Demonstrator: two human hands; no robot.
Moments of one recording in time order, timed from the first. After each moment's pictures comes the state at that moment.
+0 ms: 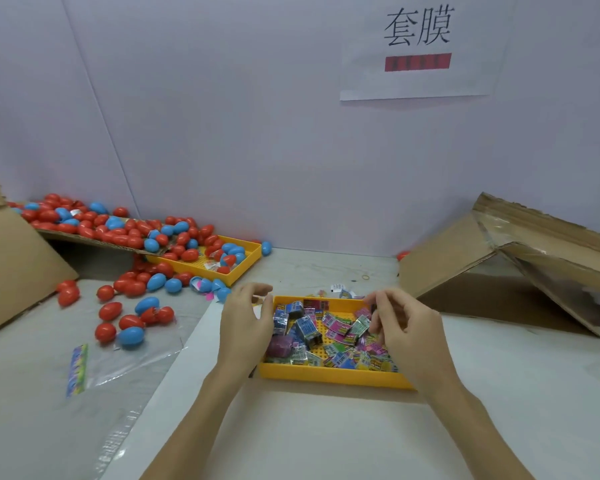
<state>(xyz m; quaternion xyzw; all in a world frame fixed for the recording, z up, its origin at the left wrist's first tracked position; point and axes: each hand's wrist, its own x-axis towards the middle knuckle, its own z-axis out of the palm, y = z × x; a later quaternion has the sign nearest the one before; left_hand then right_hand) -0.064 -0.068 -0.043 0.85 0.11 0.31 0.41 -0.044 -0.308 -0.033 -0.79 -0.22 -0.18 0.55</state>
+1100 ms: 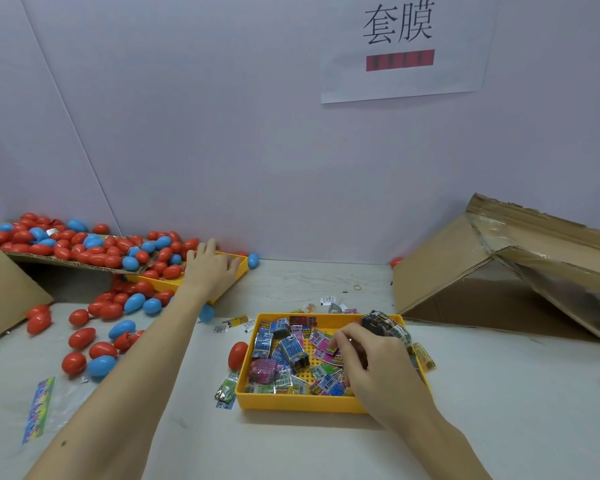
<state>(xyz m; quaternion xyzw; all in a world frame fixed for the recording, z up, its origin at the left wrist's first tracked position) 0.104 0.058 -0.032 0.98 0.11 0.18 -0.04 -0.043 -0.293 -0.047 -0.85 -0.28 -0.13 0.43</state>
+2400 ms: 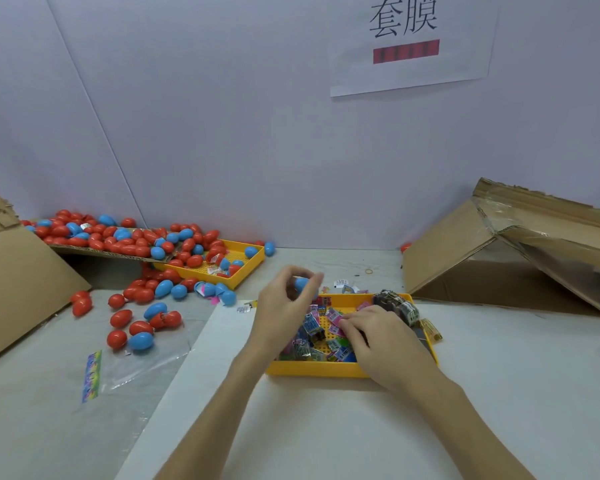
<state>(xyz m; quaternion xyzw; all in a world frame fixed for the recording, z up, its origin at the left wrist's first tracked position) -0.054 -0.103 -0.017 0.82 -0.02 0.23 0.52 -0.040 -0.291 -0.047 -0.92 -0.29 -0.10 0.24</state>
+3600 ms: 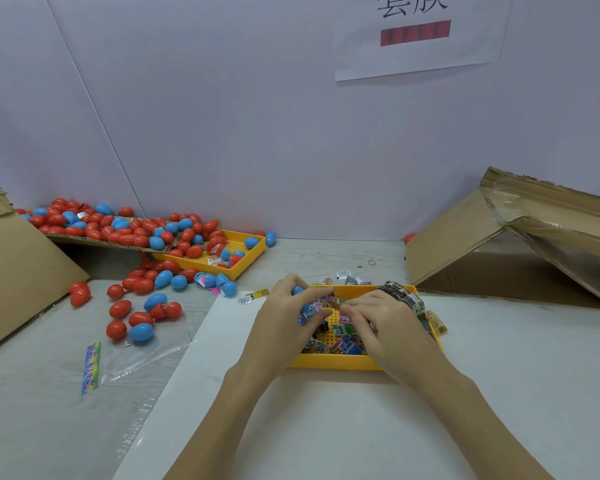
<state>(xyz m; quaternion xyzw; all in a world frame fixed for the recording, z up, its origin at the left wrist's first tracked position) -0.075 -0.099 -0.031 0.93 -0.08 0.23 0.26 -0.043 -0.292 -0.044 -0.86 -0.35 -0.19 0.32</state>
